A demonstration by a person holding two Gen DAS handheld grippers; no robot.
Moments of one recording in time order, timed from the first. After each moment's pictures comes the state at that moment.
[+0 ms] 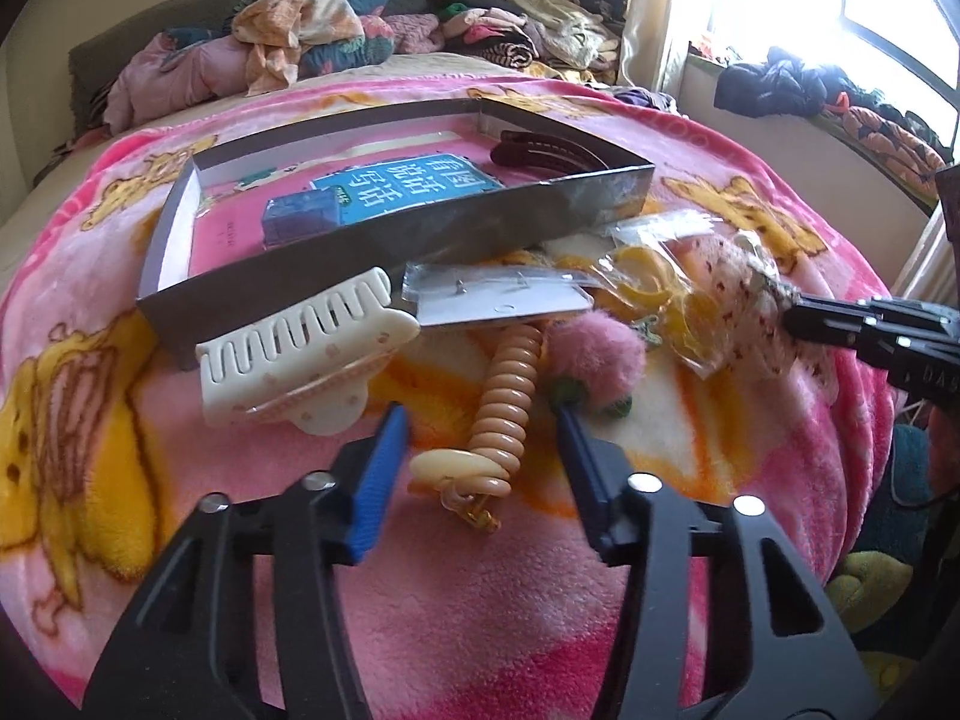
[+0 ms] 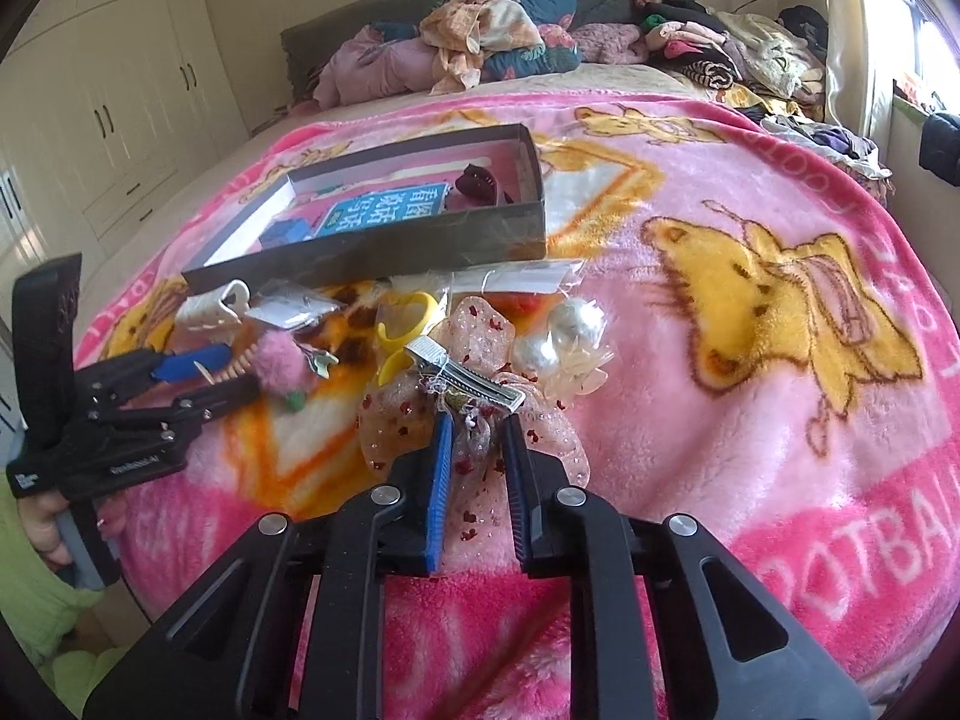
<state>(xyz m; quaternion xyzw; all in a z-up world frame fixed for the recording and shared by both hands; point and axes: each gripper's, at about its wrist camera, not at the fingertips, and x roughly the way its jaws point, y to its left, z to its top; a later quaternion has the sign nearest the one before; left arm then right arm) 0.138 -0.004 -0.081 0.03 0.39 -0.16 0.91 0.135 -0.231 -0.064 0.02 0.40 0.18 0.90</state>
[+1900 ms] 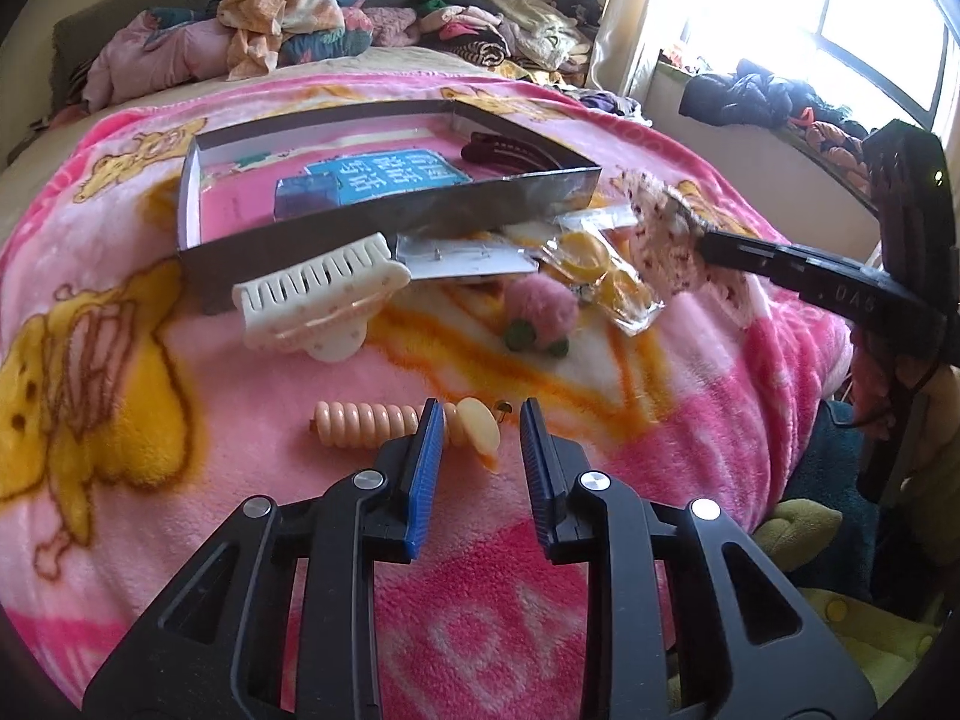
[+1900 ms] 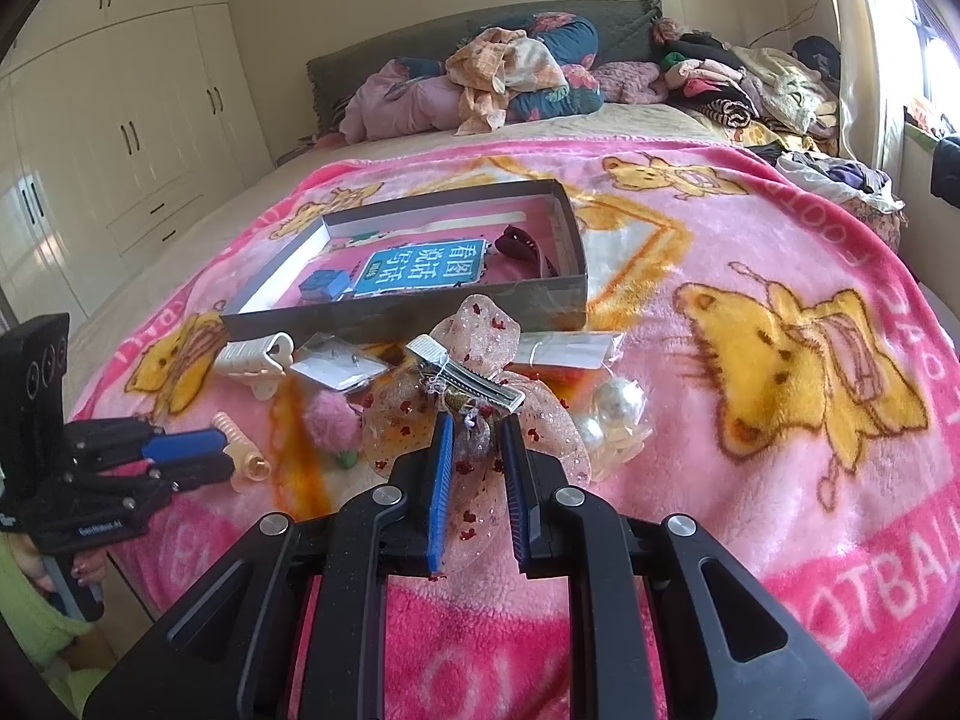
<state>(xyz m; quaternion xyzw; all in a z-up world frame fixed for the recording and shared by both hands) 0.103 0.016 -0.066 -0.01 0.40 -0.21 0.89 0.135 -0.212 -0.043 0.02 0.36 0.20 0.91</state>
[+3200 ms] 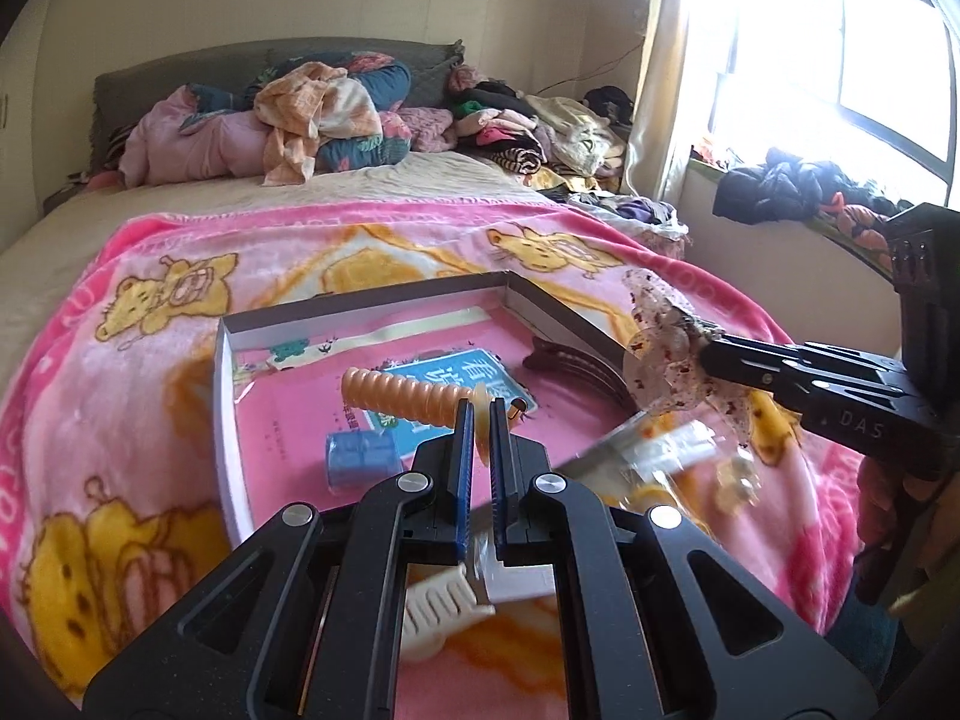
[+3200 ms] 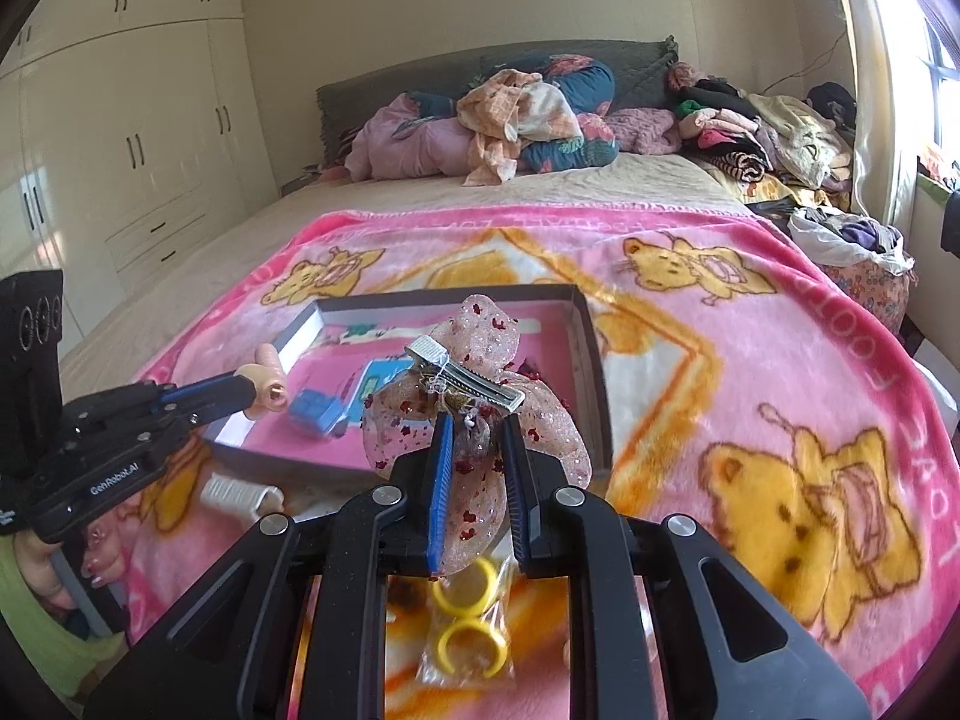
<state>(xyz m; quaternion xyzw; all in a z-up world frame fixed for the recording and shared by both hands) 0.196 0.021 -0.001 -0.03 0.29 -0.16 0.94 0.220 -0.183 0.004 0.01 0.32 0.20 0.93</state>
